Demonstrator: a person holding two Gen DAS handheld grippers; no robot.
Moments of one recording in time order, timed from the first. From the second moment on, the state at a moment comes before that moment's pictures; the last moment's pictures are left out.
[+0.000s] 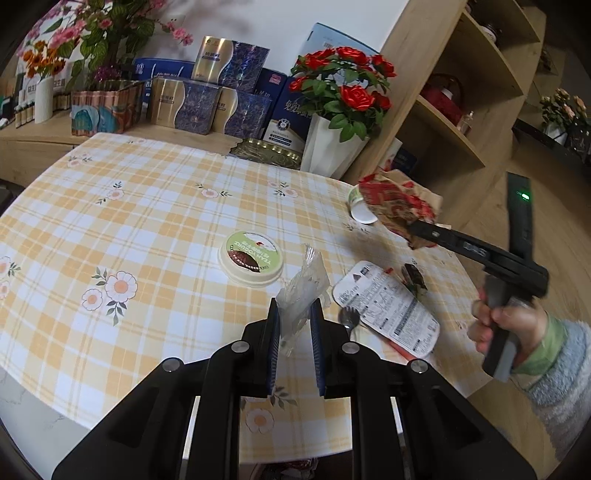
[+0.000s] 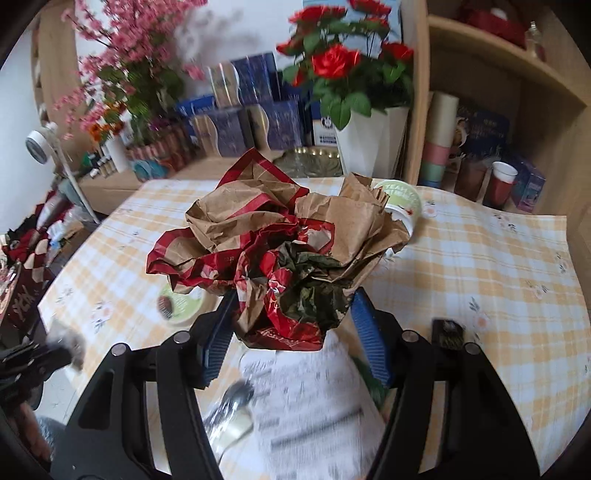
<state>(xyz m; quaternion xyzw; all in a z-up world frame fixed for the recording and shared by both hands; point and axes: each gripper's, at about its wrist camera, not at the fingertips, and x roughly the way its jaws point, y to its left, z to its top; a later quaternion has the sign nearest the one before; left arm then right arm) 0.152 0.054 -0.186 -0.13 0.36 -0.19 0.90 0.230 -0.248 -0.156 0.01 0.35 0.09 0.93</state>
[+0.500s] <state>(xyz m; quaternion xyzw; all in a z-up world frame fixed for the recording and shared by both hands) 0.076 0.033 -0.165 -0.10 0.36 -0.22 0.90 0.053 -0.274 -0.160 0.04 0.32 0.13 0.94</state>
